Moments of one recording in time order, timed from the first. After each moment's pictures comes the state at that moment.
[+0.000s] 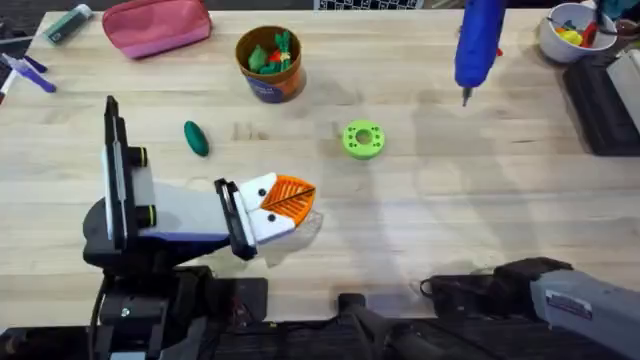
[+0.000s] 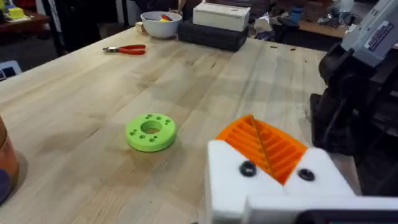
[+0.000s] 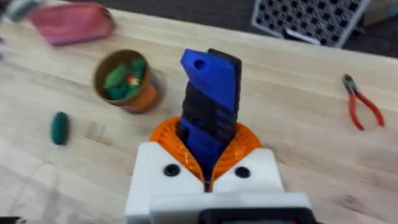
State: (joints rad) left arm 0.02 0.01 0.01 -0.14 1.22 0.05; right arm 0.16 1.24 1.47 -0.83 -0.19 0.02
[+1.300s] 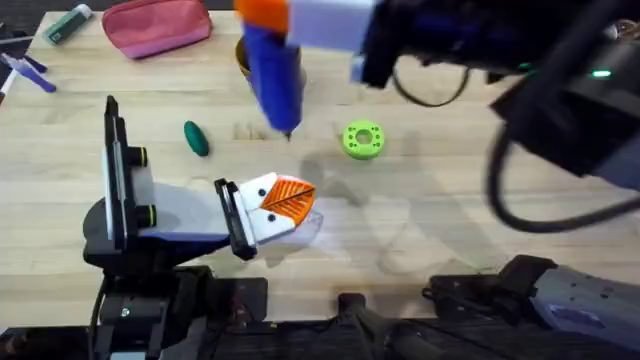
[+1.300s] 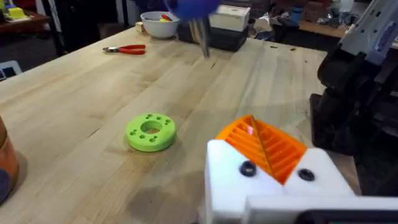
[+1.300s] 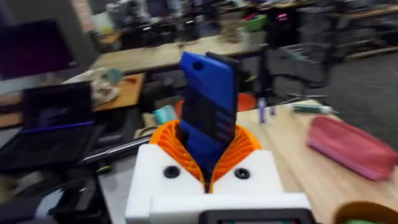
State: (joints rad) left arm 0.02 0.01 0.01 -0.14 1.22 0.05; right arm 0.66 1.23 0.97 0.42 -0.73 0.20
